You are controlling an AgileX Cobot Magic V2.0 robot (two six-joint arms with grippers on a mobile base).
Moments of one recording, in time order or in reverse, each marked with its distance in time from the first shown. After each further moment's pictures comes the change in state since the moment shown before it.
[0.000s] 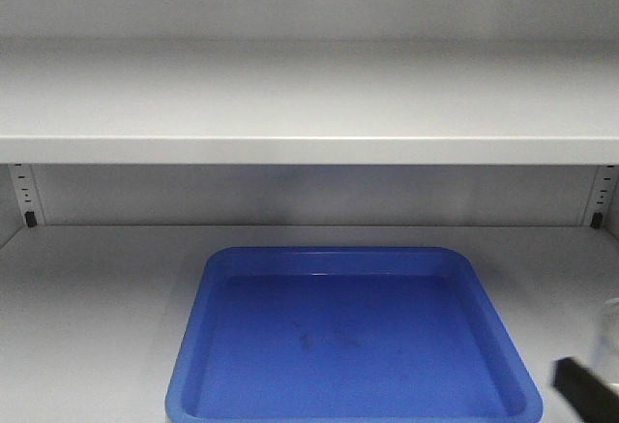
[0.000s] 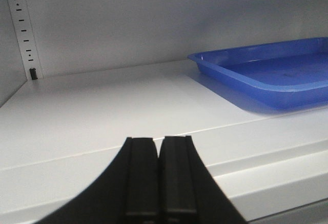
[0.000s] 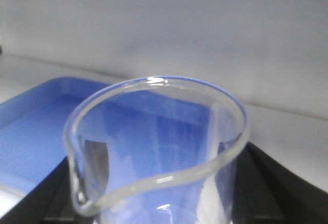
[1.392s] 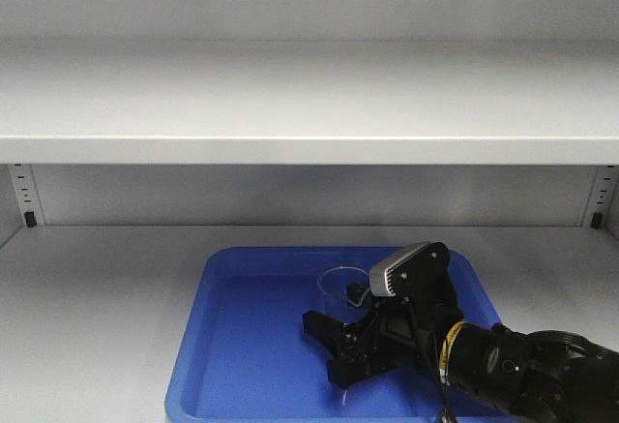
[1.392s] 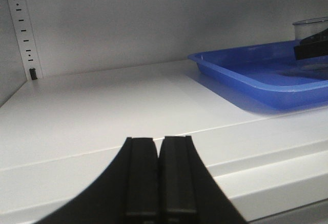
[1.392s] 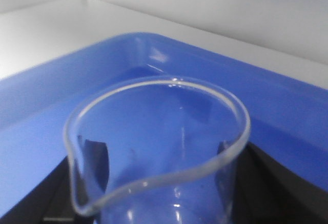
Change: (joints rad) left arm 0.000 0.000 0.000 0.000 0.000 0.000; right arm -0.127 1.088 -0.418 0.105 -0.751 -0.194
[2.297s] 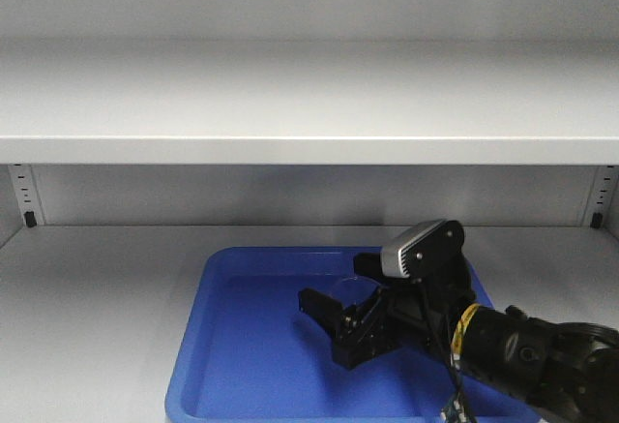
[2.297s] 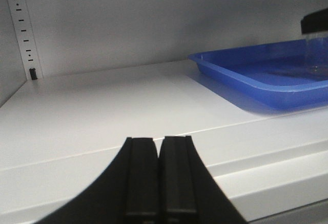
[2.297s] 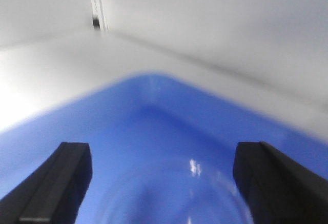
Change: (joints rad) left arm 0.000 0.000 0.000 0.000 0.000 0.000; right arm 0.000 -0.094 0.000 0.000 -0.021 0.003
